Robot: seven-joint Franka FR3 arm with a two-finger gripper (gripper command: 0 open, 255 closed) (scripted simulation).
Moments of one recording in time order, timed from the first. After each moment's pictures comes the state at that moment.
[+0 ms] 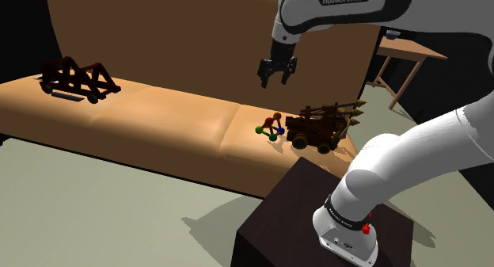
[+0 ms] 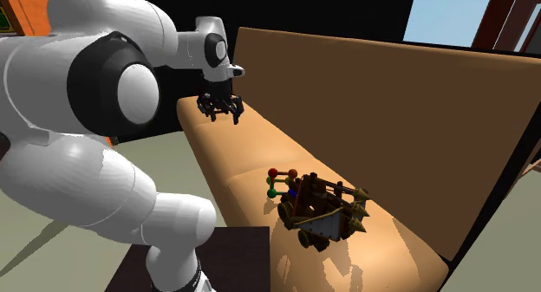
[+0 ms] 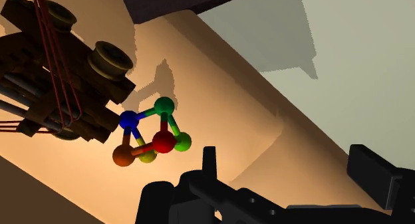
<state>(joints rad) -0.10 -0.50 -0.08 -2.30 -0.07 1.85 0.19</state>
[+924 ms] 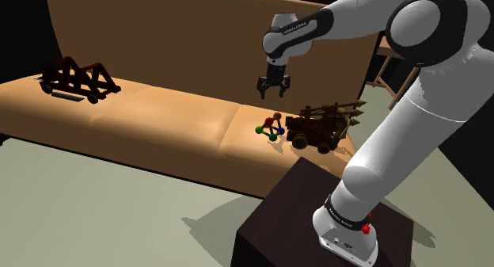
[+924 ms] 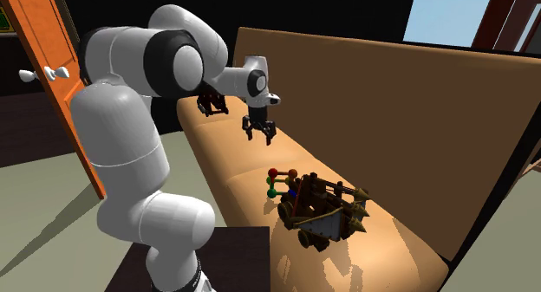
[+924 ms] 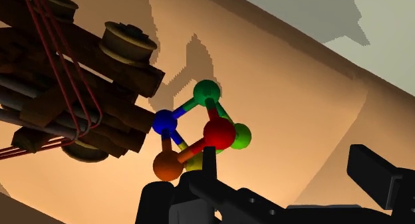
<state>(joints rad) -0.20 -0.07 -0.21 -2.17 -0.06 2.07 0.20</state>
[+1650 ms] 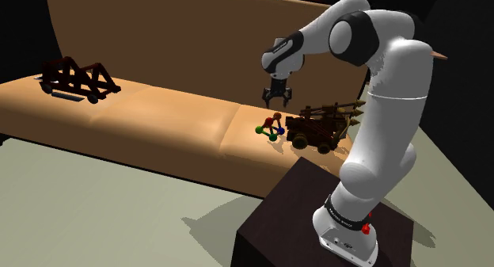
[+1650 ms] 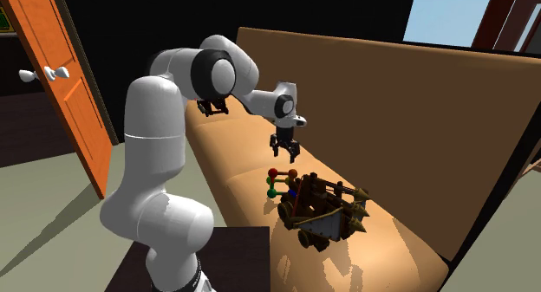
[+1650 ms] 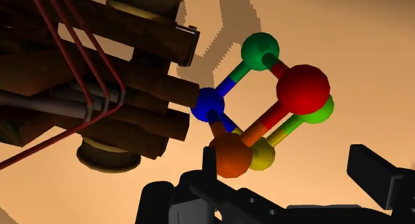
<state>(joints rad) -0.30 0.31 -0.28 -1.95 0.03 2.15 0.17</state>
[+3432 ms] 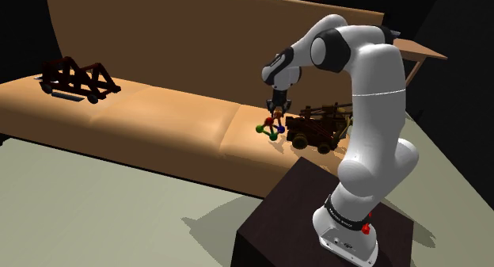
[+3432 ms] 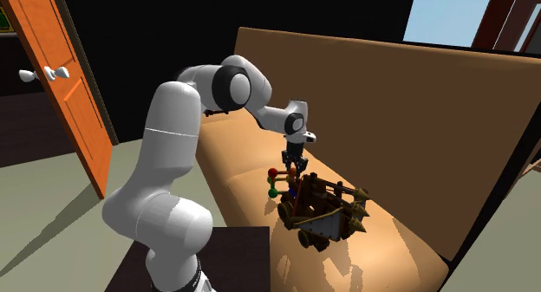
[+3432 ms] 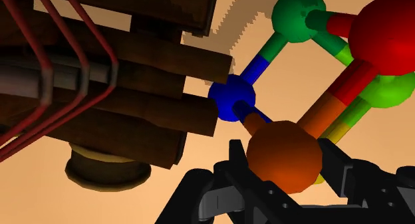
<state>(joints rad) -0.36 0.53 -0.28 -1.84 0.09 2.21 0.16</state>
